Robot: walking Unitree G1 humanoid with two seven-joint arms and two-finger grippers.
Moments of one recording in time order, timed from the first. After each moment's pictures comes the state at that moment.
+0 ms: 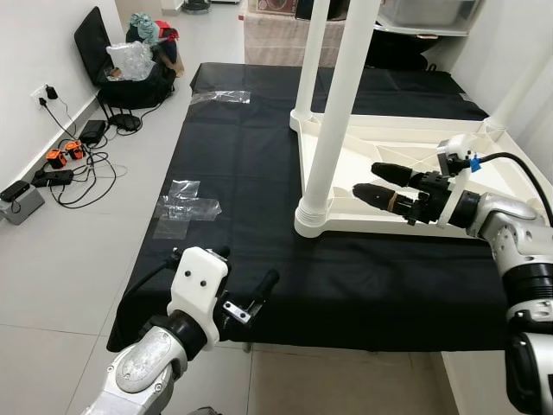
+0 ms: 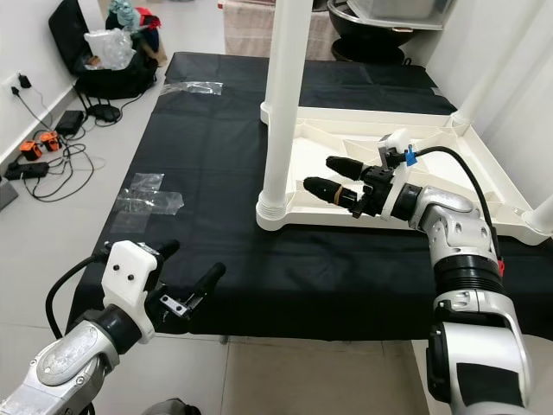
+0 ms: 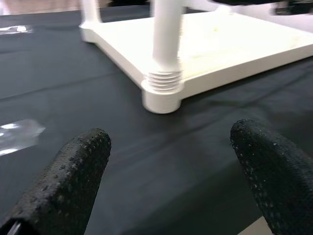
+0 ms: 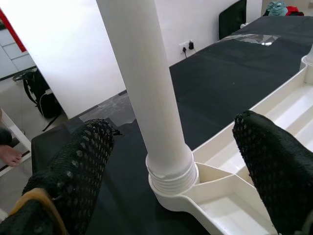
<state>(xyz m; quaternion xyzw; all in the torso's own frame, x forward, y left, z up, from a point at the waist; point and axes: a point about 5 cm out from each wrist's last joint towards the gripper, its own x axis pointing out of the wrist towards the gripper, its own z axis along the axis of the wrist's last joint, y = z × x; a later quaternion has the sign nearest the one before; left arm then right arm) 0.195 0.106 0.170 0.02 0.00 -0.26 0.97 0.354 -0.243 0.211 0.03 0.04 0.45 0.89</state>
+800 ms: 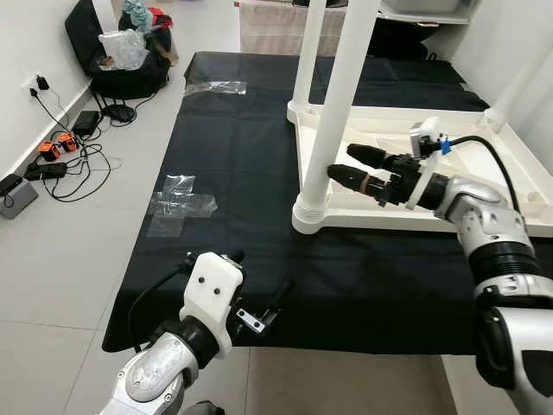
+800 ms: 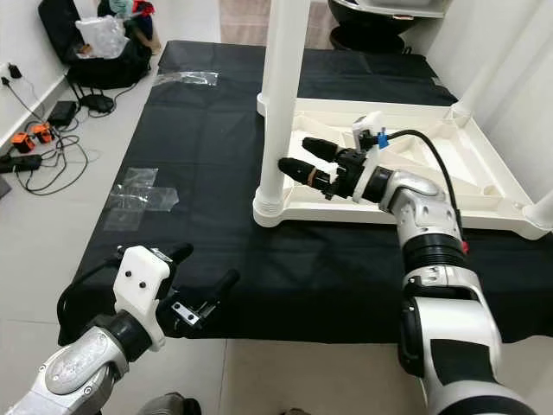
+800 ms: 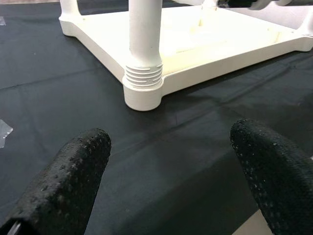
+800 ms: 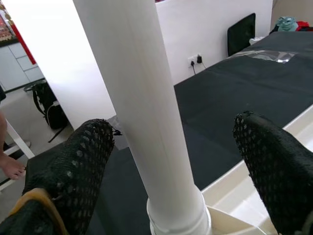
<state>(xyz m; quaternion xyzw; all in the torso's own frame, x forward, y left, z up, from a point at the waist) 0.190 0.096 0.171 0.02 -0.01 -0.28 0.96 0.372 -0.207 0.220 0.04 0.00 0.46 0.88</state>
